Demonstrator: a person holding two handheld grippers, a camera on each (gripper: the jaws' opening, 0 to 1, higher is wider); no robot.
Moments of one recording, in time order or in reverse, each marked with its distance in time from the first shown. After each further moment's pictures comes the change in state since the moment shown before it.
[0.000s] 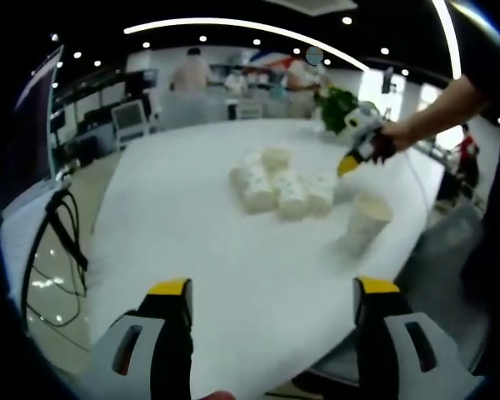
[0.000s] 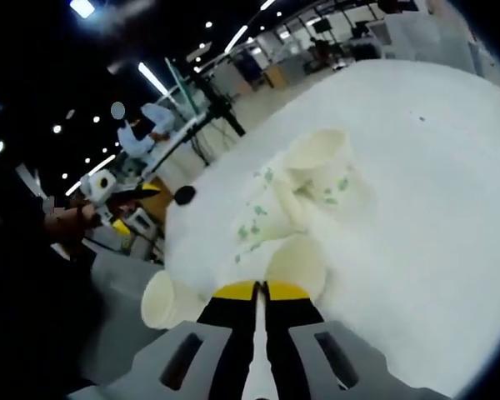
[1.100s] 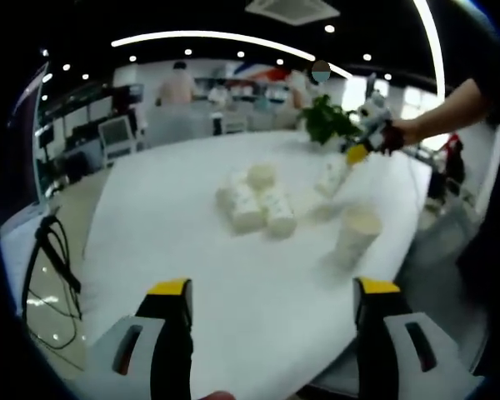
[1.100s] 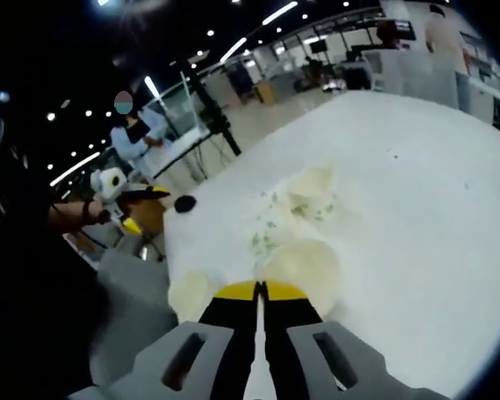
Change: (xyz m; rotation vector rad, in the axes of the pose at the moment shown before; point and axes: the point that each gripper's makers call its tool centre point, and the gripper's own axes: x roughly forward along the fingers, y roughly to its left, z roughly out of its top) left arm 0.004 -0.005 0.018 0.055 -0.062 -0.069; right arm -0.067 0.037 0.017 -0.074 -0.067 -0.140
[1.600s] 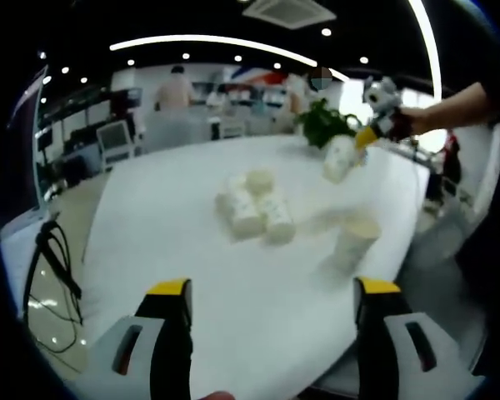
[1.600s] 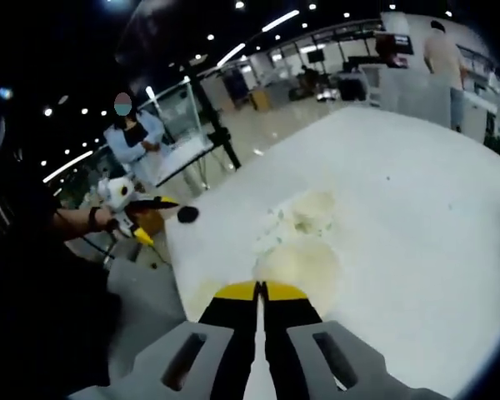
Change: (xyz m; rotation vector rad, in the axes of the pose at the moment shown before) left arm -0.001 0.003 0.006 0.004 -0.025 -0.008; right arm -0.036 0.034 0.032 -0.035 -0.023 -0.057
